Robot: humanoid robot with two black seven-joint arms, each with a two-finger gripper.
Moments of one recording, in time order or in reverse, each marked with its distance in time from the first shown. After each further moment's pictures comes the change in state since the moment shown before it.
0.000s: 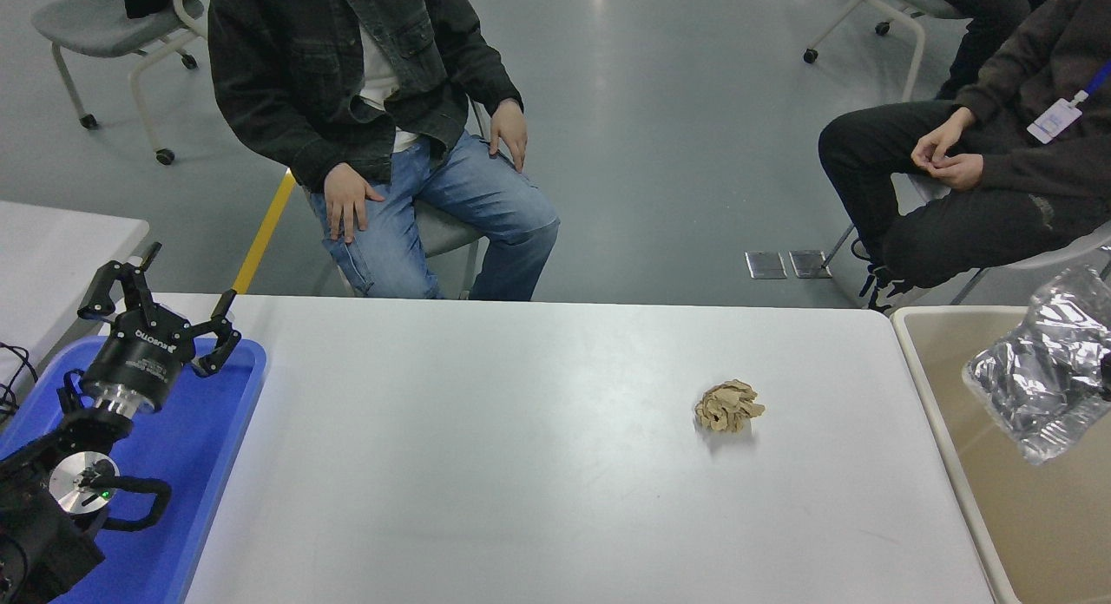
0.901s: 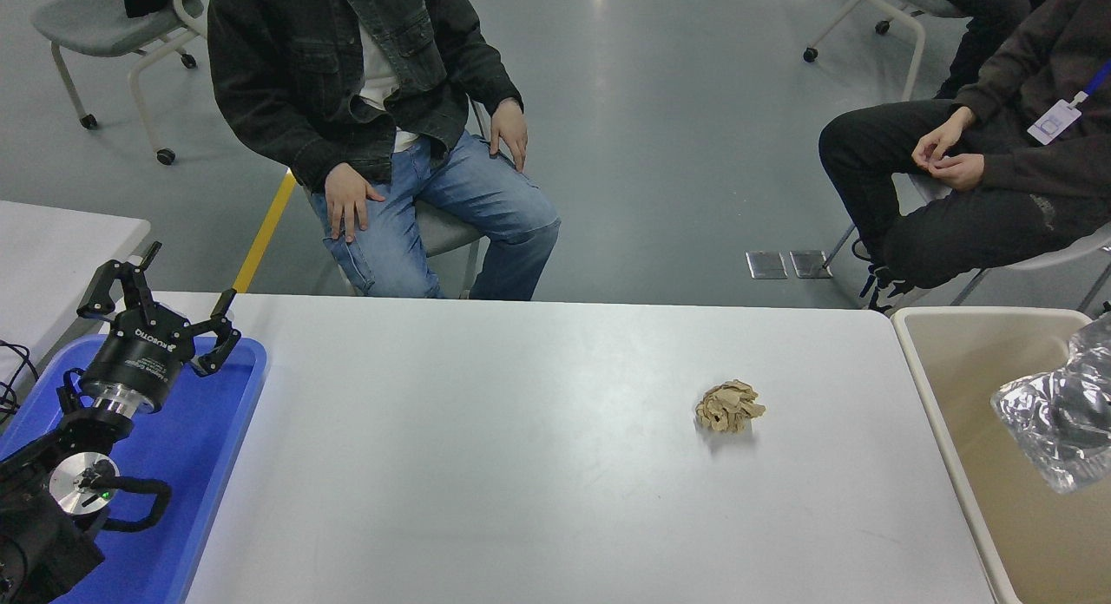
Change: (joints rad) left arm 0.000 0.000 0.000 0.000 0.000 0.000 0.000; right arm -0.059 0.259 -0.307 -0.322 0.284 -0.373 -0.002
